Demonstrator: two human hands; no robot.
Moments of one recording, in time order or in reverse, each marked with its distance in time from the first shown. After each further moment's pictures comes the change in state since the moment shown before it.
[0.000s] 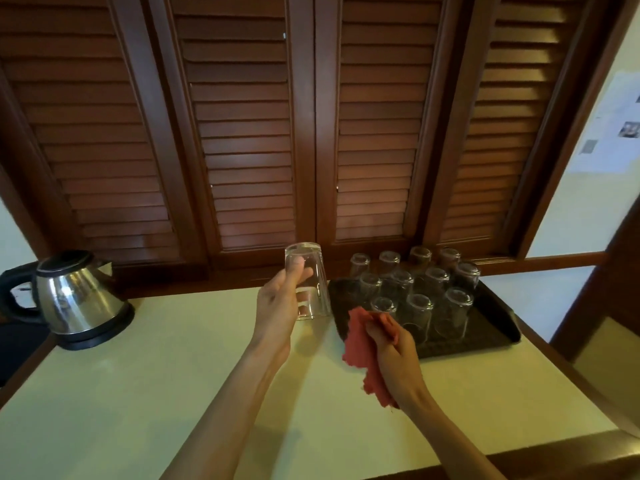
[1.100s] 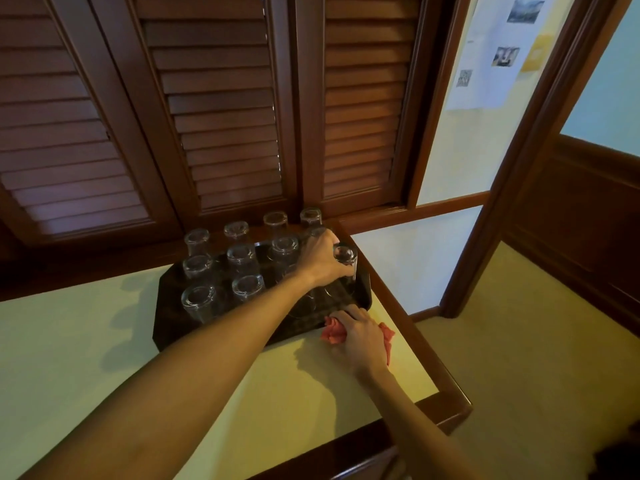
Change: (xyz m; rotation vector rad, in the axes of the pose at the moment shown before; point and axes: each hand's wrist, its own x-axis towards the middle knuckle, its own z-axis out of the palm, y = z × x) left_hand 0.074 -0.136 0.381 0.987 -0.530 0.213; right_hand 0.102 0.131 -0.293 -1.115 0.073 -0.141
